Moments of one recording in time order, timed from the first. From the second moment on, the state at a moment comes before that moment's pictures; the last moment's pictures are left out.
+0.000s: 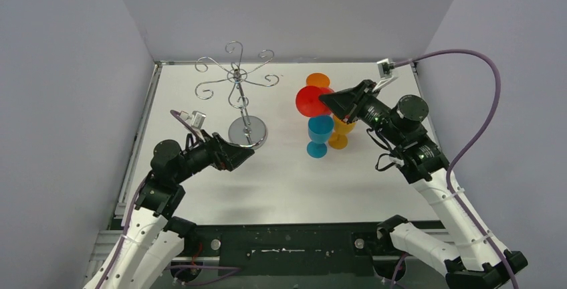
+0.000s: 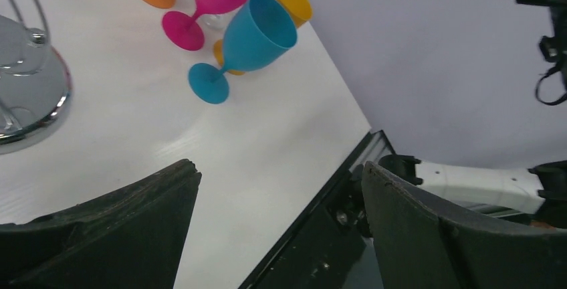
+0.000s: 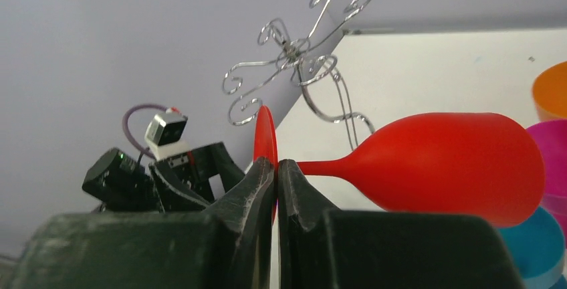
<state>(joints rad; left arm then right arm) -0.35 0.57 0.56 -0.11 0.48 -0.70 0.46 0.93 1.11 -0.10 -0.32 0.68</state>
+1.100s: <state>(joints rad) -0.35 0.55 0.53 0.25 0.73 -1.04 0.82 1.12 0.96 0.09 -0.41 0.64</state>
